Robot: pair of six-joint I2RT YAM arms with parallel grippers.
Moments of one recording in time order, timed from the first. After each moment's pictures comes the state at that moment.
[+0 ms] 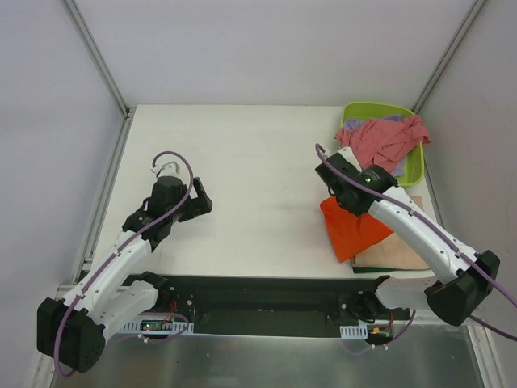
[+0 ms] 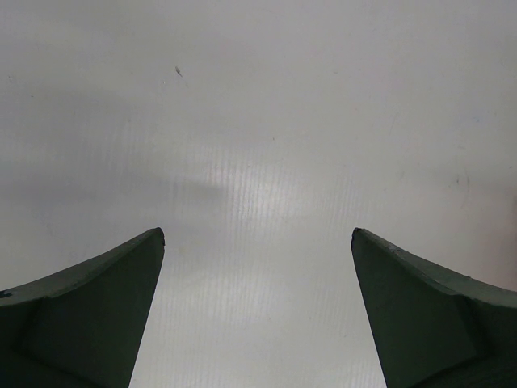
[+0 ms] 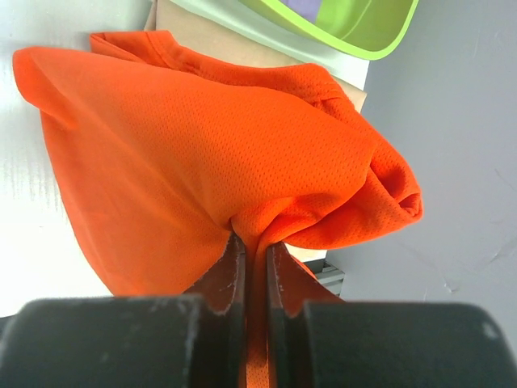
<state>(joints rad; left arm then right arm) -0.36 0.88 0.62 -0.44 -0.12 -0.61 0.69 1.27 1.26 -1.28 0.74 0.20</state>
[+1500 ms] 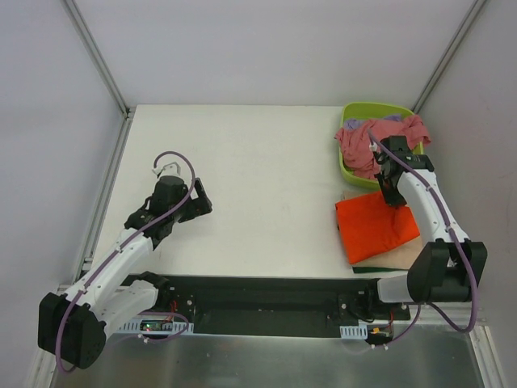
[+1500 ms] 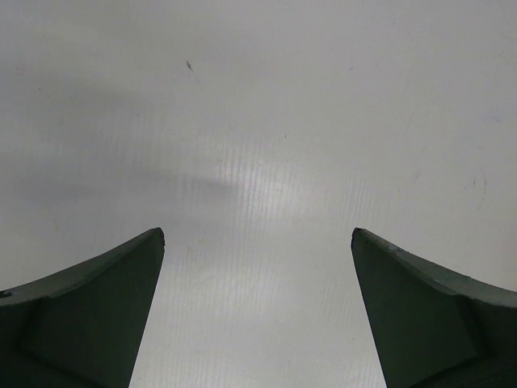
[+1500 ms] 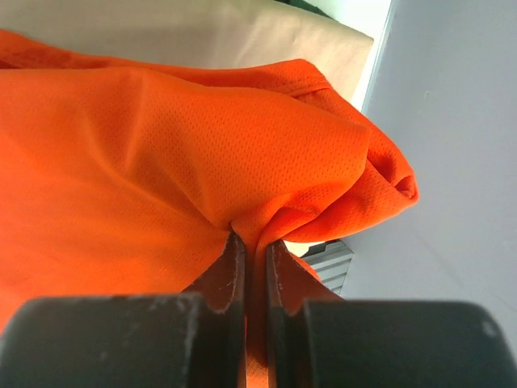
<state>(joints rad) -0.36 0.93 0.62 -0.44 -0.13 -0.61 0.05 1.37 1.18 -1.06 0.41 -0.21</state>
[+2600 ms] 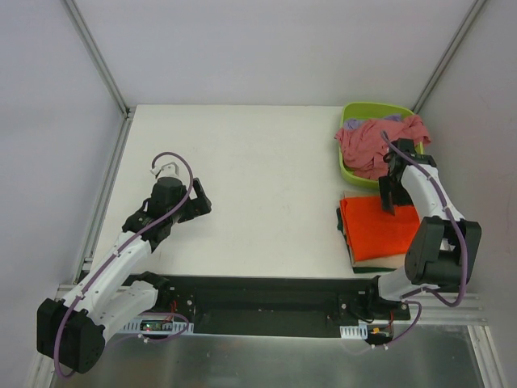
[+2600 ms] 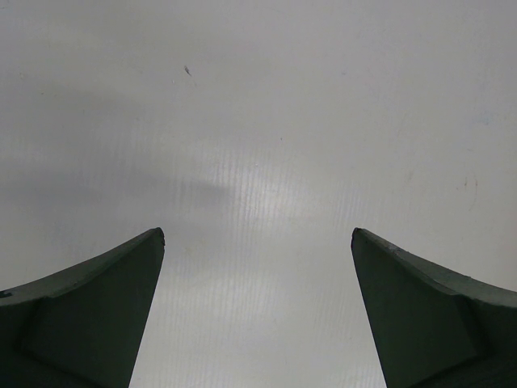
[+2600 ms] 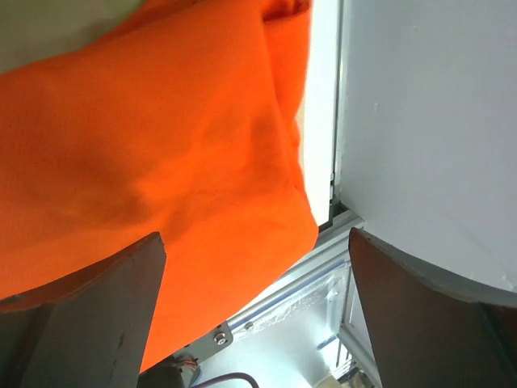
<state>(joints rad) -0.36 0.88 0.61 -0.44 -0.13 -0.61 -0.08 1.50 1.14 -0.99 0.51 -0.11</state>
